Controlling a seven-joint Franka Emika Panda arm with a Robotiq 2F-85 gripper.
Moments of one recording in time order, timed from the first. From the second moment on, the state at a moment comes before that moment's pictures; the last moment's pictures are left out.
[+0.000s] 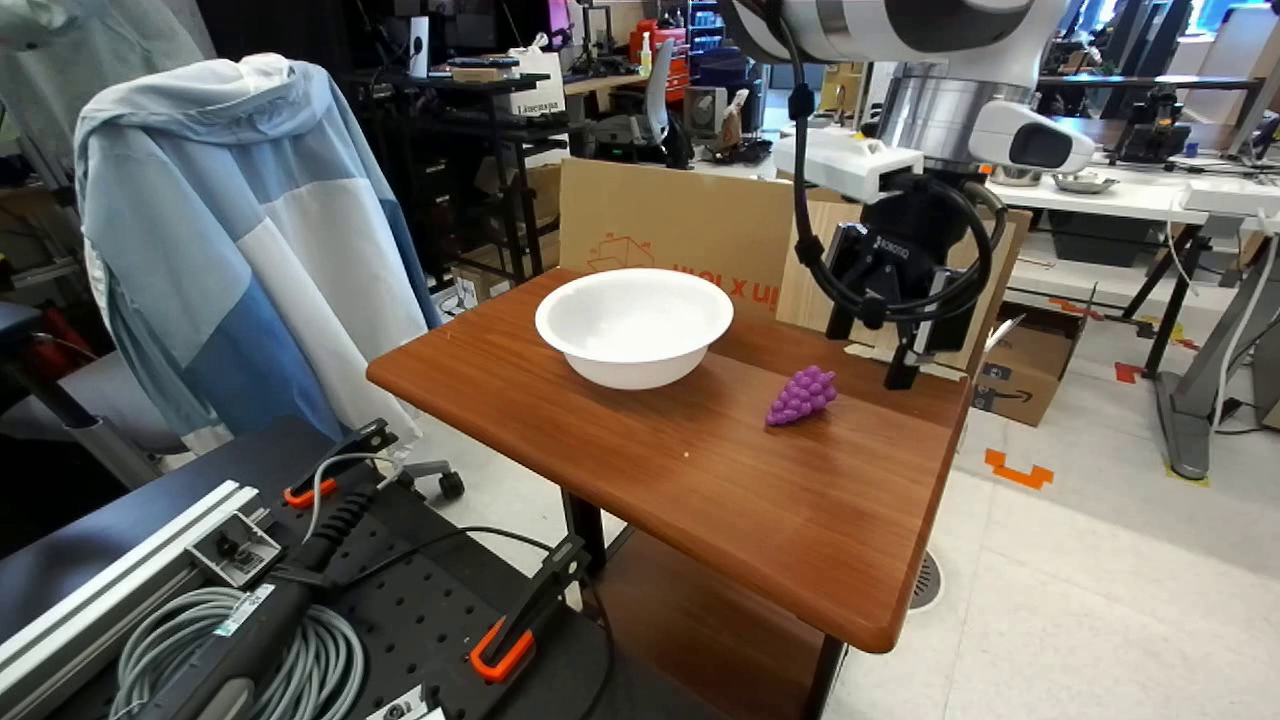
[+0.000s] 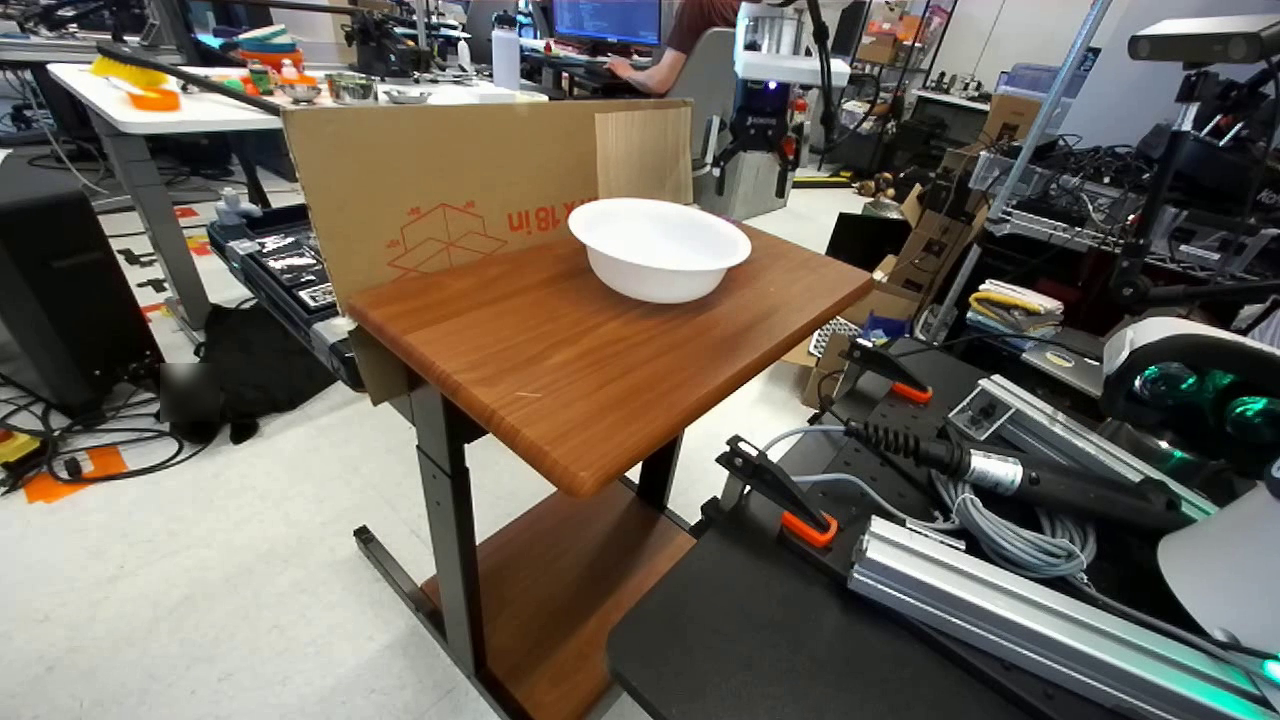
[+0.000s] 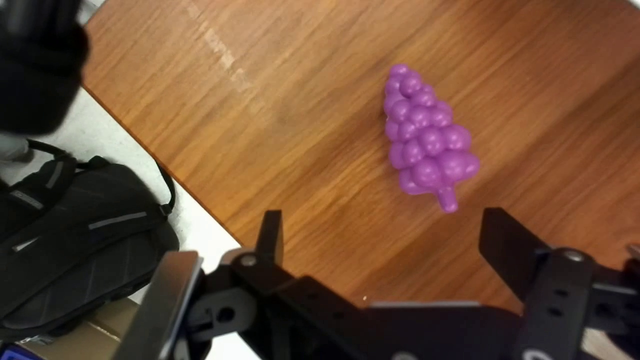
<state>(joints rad) -0.21 0.71 -0.19 -1.53 0.11 2.06 0.28</state>
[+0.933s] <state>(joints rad) -0.13 0.81 -0.17 -1.42 0.11 2.04 0.40</state>
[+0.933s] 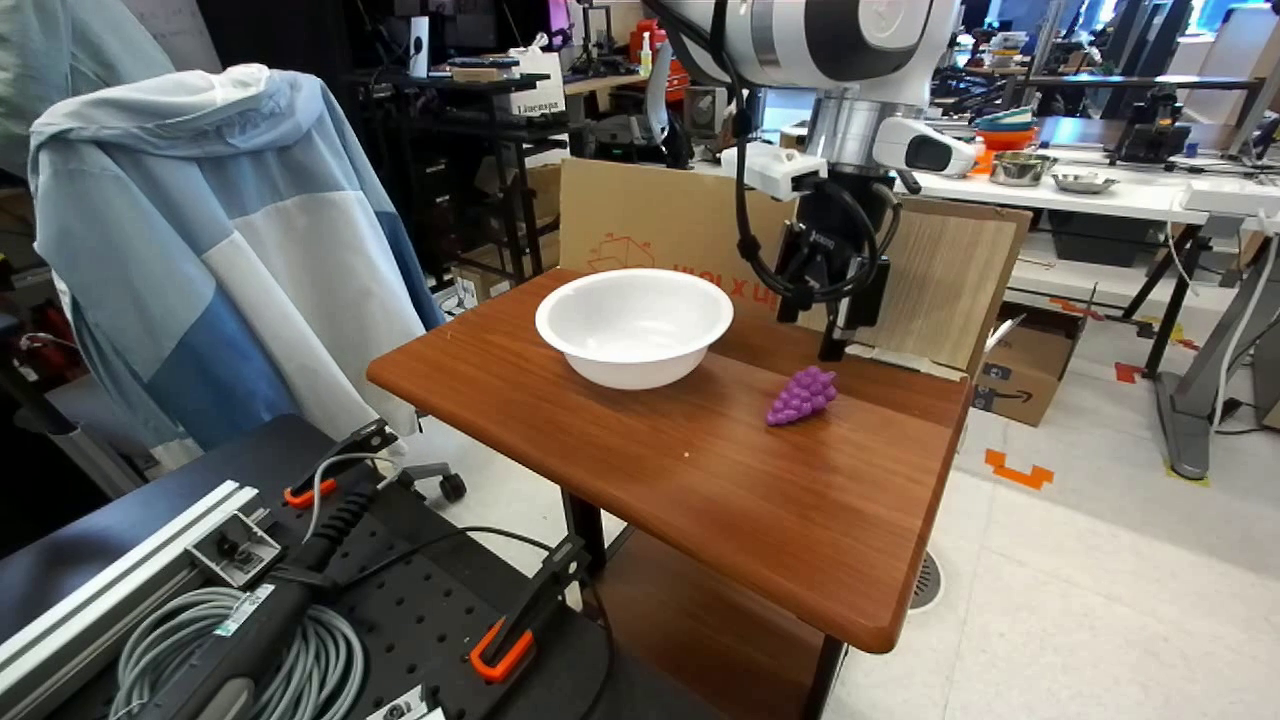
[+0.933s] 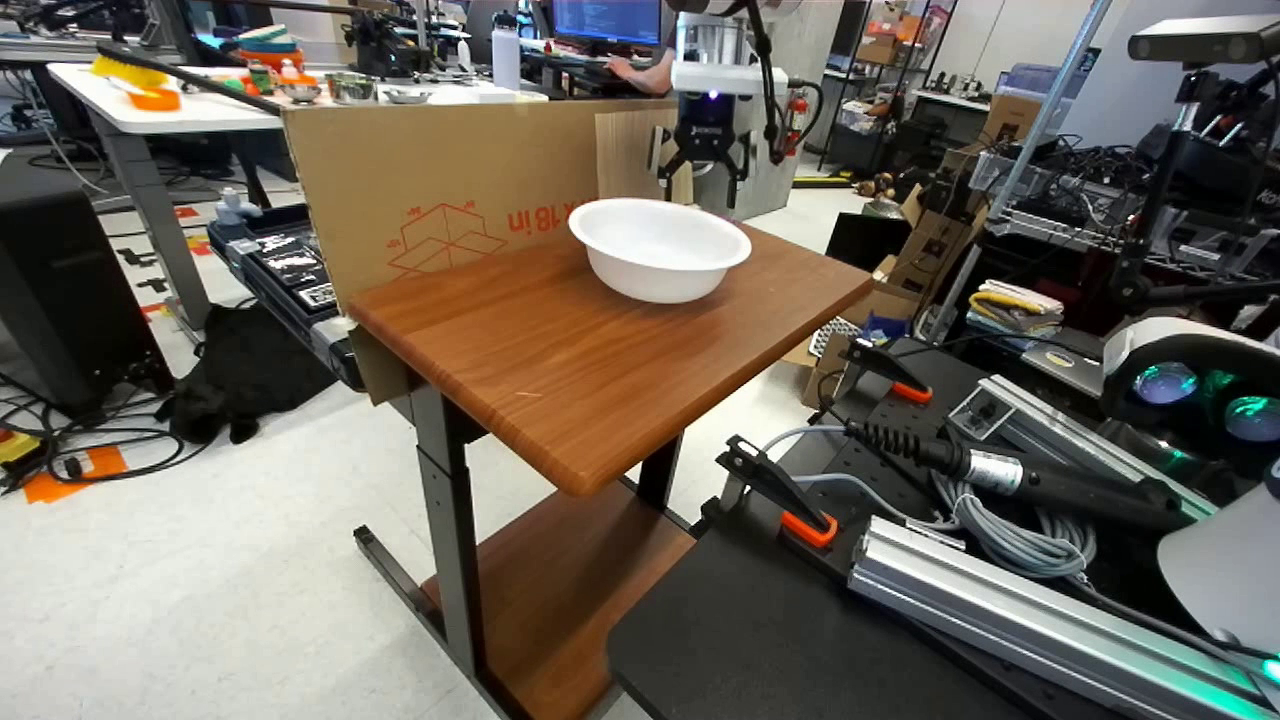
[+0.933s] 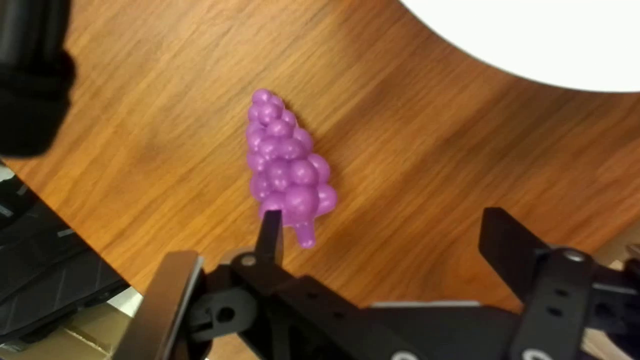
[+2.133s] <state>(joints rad) -0.19 0.84 -0.20 -1.45 0.15 2.02 0.44</state>
